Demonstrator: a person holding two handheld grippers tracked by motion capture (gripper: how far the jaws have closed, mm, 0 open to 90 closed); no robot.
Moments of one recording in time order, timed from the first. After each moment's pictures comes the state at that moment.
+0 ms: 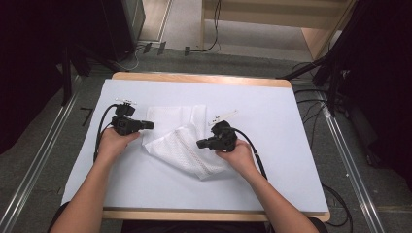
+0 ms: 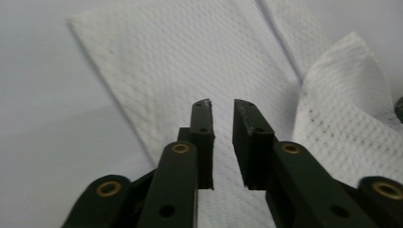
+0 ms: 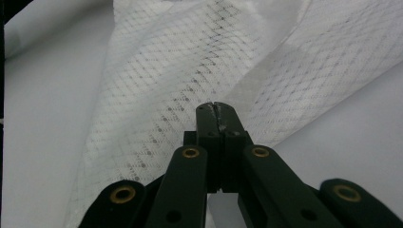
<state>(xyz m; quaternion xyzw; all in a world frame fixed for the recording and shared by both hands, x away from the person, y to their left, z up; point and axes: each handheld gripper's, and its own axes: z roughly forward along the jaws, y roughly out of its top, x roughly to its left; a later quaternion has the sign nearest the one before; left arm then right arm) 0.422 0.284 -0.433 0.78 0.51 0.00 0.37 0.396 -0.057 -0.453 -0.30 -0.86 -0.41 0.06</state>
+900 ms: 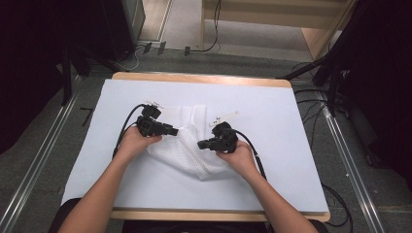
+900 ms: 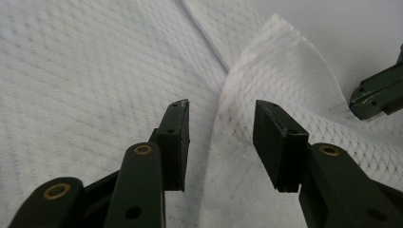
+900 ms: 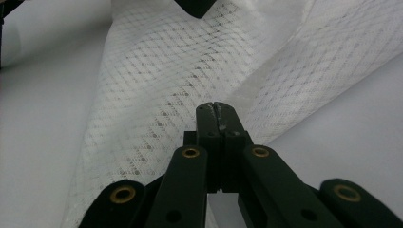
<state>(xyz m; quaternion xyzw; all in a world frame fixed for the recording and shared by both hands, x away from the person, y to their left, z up) 0.430 0.219 -0.441 0.83 0.43 -0.04 0.35 0.393 -0.059 -0.454 -0.30 -0.86 -0.41 0.05</state>
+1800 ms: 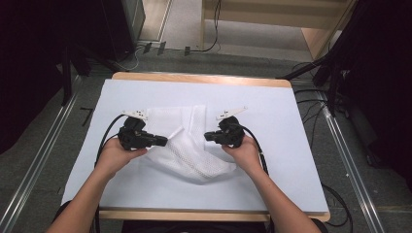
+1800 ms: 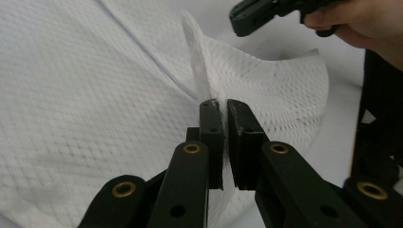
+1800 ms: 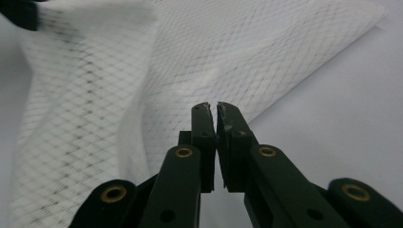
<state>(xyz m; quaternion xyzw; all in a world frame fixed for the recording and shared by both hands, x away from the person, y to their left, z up) 0.355 0.251 -0.401 0.84 0.35 -0.05 0.41 0.402 -0.074 -0.439 -0.32 -0.85 -0.41 -0.01</state>
